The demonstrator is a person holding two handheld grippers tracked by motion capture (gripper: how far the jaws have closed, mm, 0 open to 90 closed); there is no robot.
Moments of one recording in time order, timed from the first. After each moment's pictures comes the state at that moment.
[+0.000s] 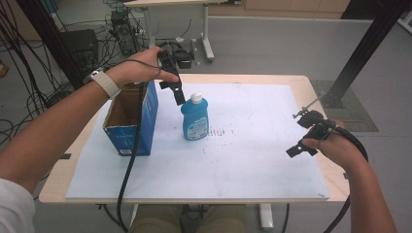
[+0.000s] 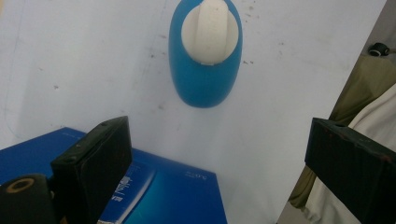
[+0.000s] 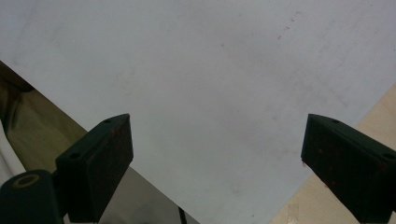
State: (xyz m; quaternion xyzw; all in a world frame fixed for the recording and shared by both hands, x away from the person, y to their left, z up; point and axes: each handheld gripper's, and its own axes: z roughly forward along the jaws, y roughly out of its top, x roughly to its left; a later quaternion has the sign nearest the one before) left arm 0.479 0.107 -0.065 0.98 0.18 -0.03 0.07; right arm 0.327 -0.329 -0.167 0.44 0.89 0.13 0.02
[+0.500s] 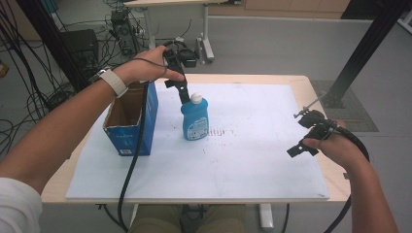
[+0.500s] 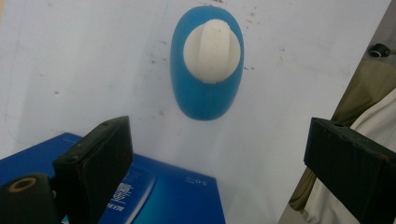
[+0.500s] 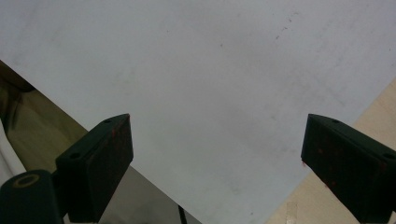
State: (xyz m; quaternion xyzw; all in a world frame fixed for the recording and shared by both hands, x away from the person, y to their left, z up) left arm 0.486 0.095 -0.067 0.98 0.19 -0.03 0.06; right arm 0.325 -0.329 -0.165 0.44 0.89 0.13 0.03
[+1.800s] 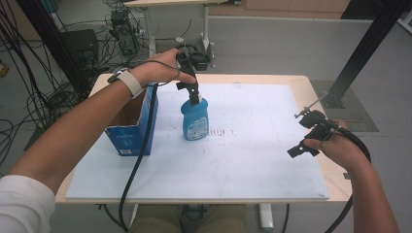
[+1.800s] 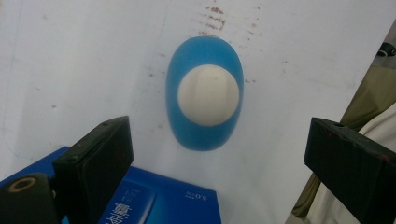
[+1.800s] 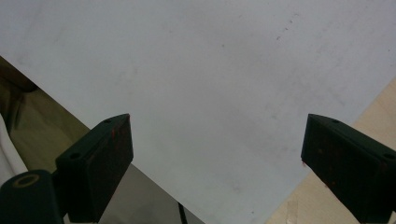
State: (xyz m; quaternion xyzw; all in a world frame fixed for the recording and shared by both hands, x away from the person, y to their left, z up) left arm 0.491 0.063 -0.078 0.98 0.18 -0.02 0.05; right arm 0.321 -0.331 -0.163 0.43 0.89 0.14 0.03
